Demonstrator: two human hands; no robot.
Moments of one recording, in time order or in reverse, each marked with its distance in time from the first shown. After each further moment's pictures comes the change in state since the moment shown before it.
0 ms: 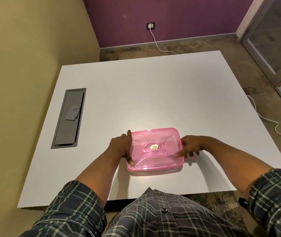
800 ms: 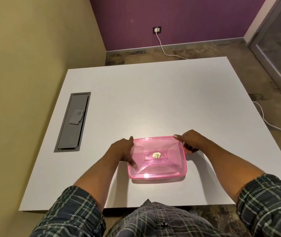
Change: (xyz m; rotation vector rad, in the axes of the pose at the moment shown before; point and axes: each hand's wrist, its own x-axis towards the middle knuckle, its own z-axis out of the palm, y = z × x) left_hand 0.014 -0.013 -0.011 -0.208 0.005 0.038; right_hand 0.022 -0.015 -0.026 0.497 0.376 0.140
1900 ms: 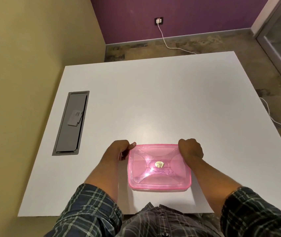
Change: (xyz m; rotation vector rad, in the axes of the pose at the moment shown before) left_hand 0.050 -0.020 0.005 -1.260 -0.085 -0.626; right_hand 0.025 -0.005 0.059 0.055 0.440 0.272
